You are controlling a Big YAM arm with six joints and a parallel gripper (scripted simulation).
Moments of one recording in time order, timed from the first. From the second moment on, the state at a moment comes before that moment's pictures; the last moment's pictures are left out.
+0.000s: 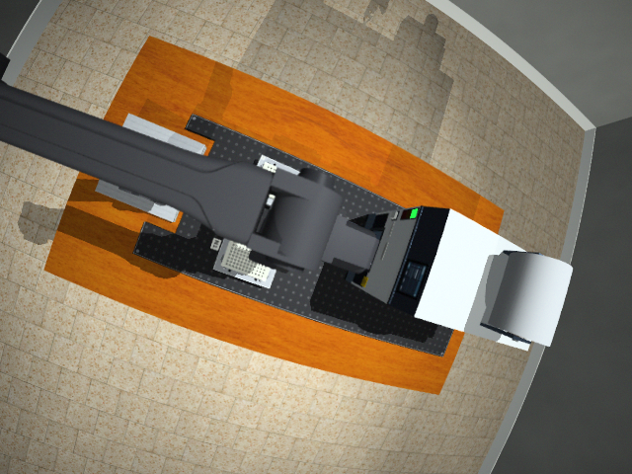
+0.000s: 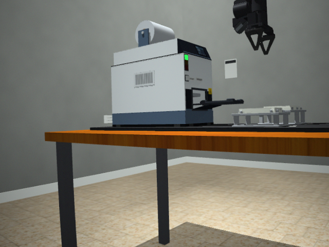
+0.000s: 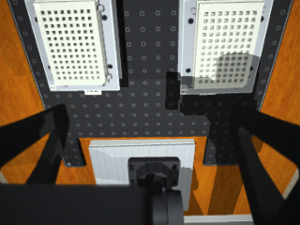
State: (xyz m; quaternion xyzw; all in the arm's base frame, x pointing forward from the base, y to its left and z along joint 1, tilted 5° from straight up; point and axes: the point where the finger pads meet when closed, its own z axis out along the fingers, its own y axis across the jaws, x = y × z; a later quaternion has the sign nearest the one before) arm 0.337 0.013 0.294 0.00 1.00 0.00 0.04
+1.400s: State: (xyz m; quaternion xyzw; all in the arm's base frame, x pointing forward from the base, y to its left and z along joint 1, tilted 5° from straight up) arm 0.336 0.009 0.177 -0.01 0.98 0.00 0.20
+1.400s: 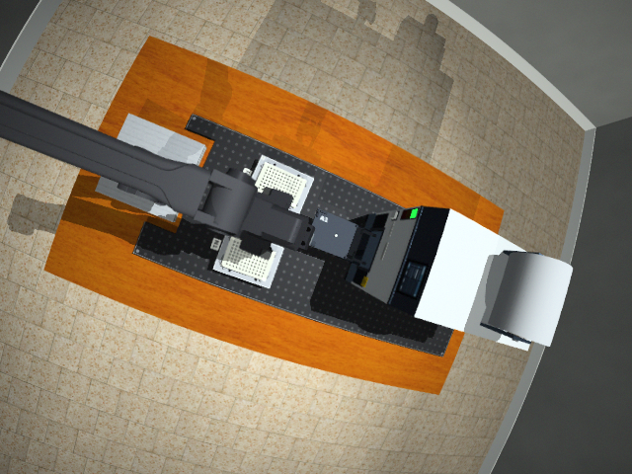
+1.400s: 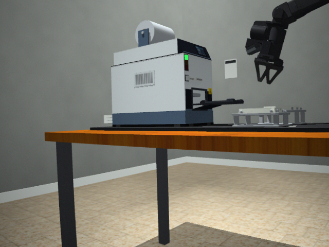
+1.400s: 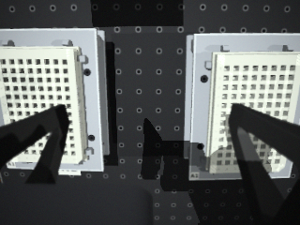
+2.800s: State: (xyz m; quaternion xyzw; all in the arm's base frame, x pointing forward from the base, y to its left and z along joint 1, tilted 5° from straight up) arm 0.315 -0.067 0.188 0.01 0.98 0.00 0.21
